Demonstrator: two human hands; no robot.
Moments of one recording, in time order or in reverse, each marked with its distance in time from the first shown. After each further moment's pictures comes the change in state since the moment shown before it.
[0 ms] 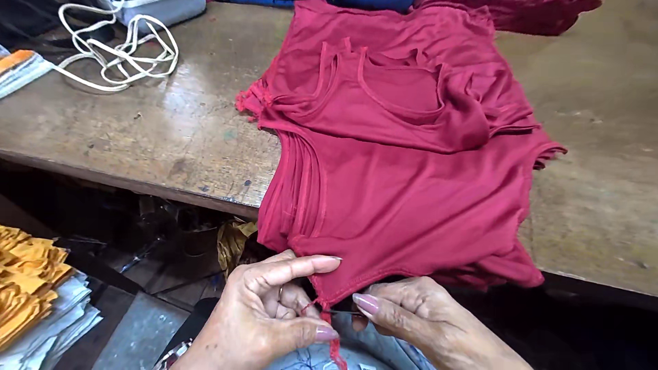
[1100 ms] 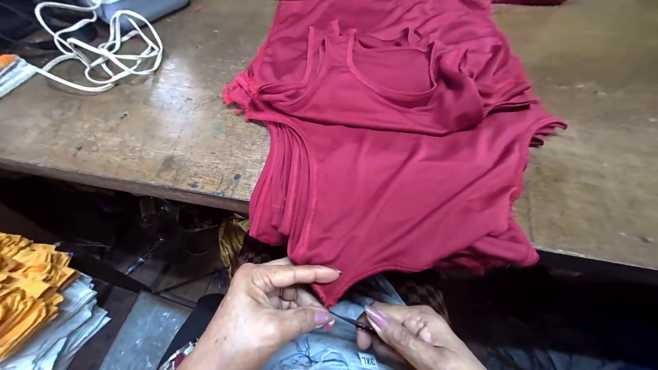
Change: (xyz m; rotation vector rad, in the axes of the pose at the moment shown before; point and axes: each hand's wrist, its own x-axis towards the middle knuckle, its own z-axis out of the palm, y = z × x) left_hand -0.004 -0.006 0.010 0.125 0.002 -0.110; right_hand -0.037 0.046 0.018 0.185 0.050 0.075
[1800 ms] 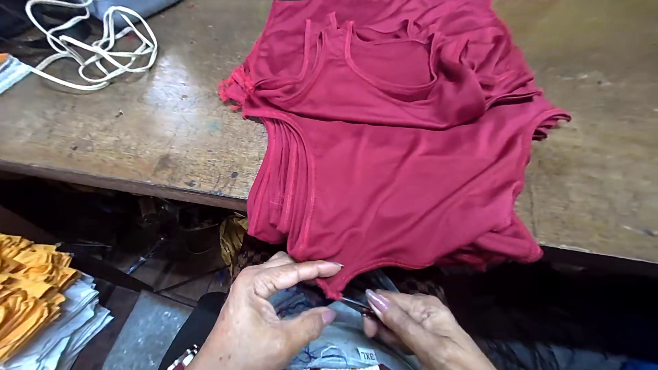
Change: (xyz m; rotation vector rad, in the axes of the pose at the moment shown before) left_hand 0.000 -0.007 0.004 0.253 0.091 0.140; right_hand 0.005 0.000 0.001 -0.104 0.133 -0.033
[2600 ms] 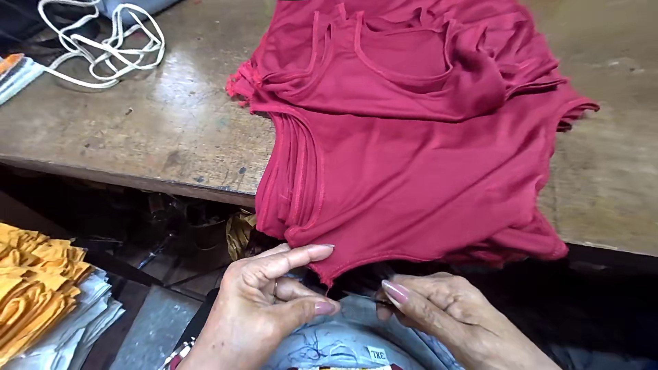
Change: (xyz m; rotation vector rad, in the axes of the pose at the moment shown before) left_hand -0.002 0.014 -0.011 -0.196 0.014 -0.092; right_hand 0.021 0.000 -0.022 -0.147 -0.126 -0.225
